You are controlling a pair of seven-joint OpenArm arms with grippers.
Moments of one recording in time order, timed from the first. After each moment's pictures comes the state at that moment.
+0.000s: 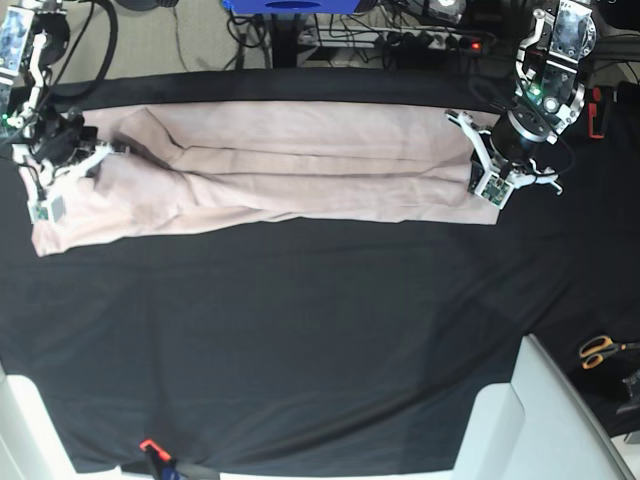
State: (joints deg) left arm 22.2 -27.1 2.7 91.5 -0.1 -13.1 17.4; right arm -15.9 7.0 22.9 96.2 16.7 16.1 -58.4
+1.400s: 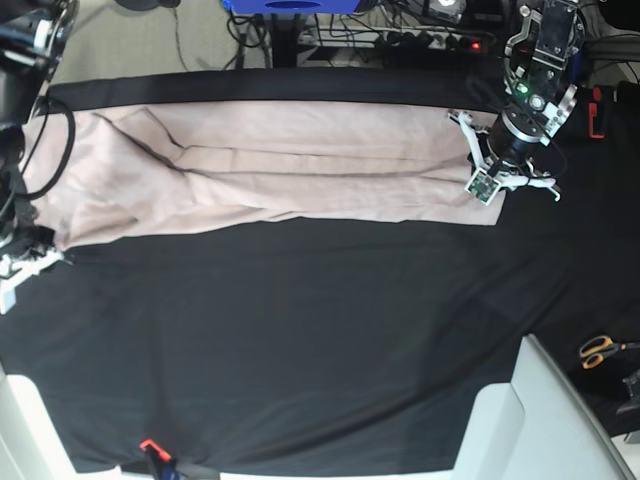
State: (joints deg) left arm 21.8 -24.8 2.3 91.5 11.6 -13.1 17.3; right arm 6.7 15.6 24.2 70.1 16.5 15.4 -47.4
